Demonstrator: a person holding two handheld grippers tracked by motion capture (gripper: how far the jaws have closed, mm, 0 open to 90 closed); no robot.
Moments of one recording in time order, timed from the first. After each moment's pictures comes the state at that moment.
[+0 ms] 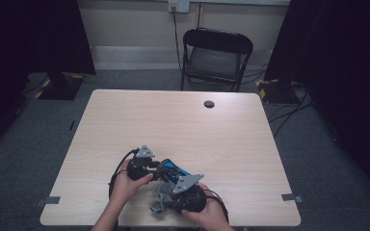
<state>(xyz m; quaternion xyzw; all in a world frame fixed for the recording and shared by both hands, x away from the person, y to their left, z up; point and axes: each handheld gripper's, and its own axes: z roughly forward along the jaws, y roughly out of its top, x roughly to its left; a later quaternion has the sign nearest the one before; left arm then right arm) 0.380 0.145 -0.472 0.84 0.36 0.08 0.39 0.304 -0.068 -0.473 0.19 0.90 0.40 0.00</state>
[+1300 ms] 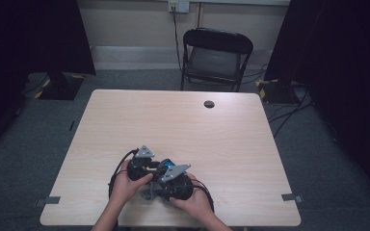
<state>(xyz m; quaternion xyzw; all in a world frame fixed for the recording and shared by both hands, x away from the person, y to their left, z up) 0.380 0.146 -0.473 0.84 0.37 0.07 0.40 0.339 -0.030 -0.485 0.20 0.89 0.41 0.02</state>
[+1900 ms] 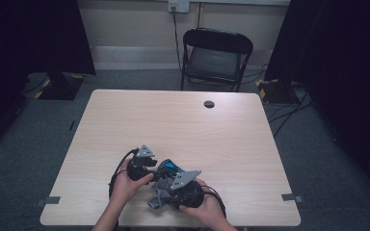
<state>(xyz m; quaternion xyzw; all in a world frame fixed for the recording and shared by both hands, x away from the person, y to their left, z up) 0.380 0.145 -0.471 0.84 0.38 0.08 0.39 0.314 -0.060 -0.469 0.17 0.90 0.40 0.01</state>
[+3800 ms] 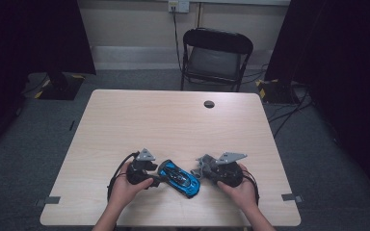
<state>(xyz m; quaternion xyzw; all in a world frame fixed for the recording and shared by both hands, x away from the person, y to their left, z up) 0.368 0.144 -0.468 0.85 0.36 0.06 0.38 0.372 -0.174 -0.478 0.33 0.85 0.39 0.11</state>
